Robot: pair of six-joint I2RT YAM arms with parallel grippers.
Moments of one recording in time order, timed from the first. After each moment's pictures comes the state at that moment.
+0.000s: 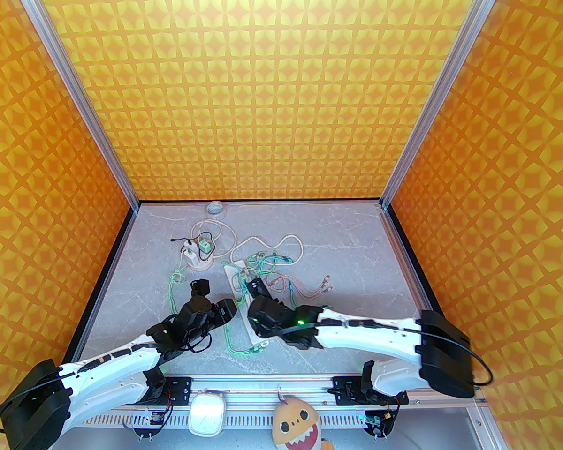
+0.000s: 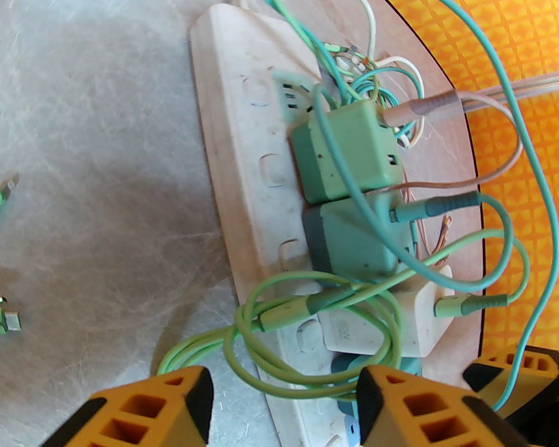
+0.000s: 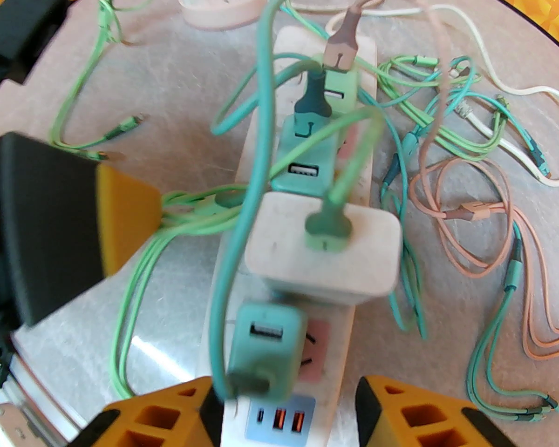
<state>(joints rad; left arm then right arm) -0.79 0.99 0.29 0.08 -0.09 -1.11 1.17 1.49 0.93 -0.41 0.36 0.50</state>
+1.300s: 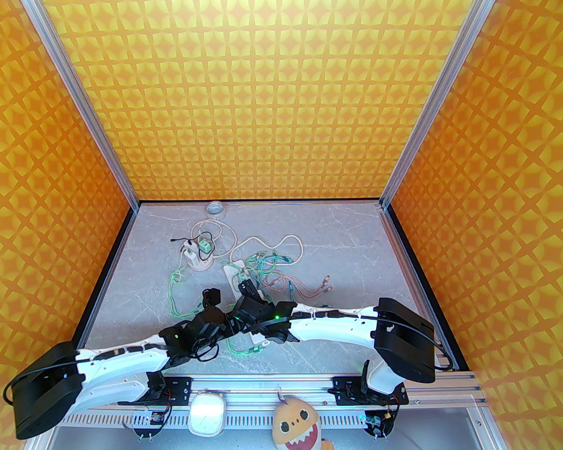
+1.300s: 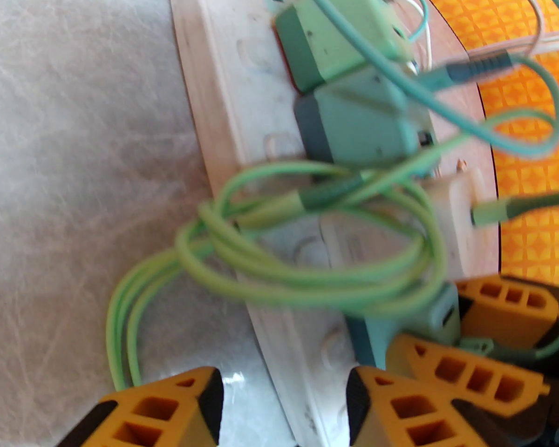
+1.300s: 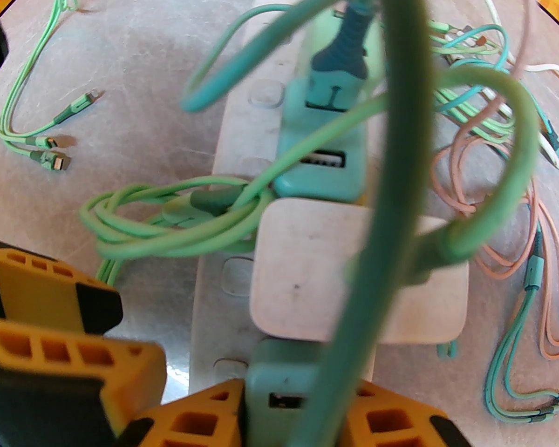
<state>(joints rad) -0.94 1.14 0.29 0.15 -0.15 -1.15 1.17 1.64 1.00 -0.44 0.39 0.54</state>
